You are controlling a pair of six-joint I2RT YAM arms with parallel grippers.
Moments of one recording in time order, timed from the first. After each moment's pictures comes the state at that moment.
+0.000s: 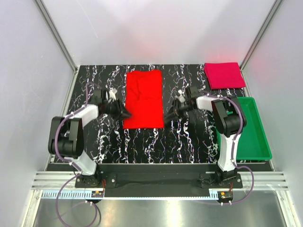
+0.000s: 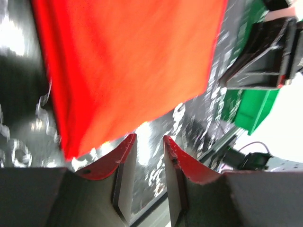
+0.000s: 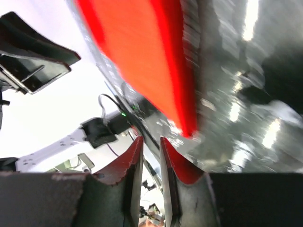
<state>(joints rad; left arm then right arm) -0.08 1.62 0.88 -0.27 0.71 -0.52 0.29 2.06 1.18 -0.23 -0.97 0.70</state>
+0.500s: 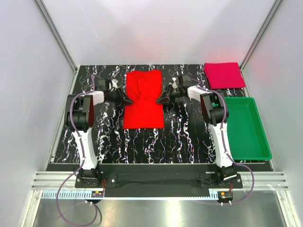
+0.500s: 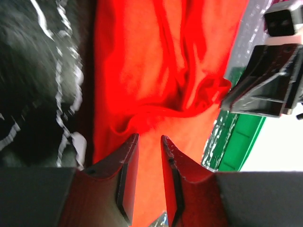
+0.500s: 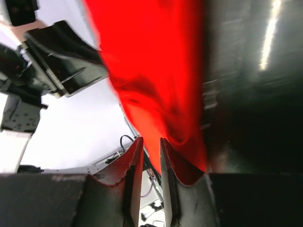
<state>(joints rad) -0.04 2.11 1.33 -0.16 0.73 -0.63 0.29 2.46 1.79 -0.21 -0.98 0.87</state>
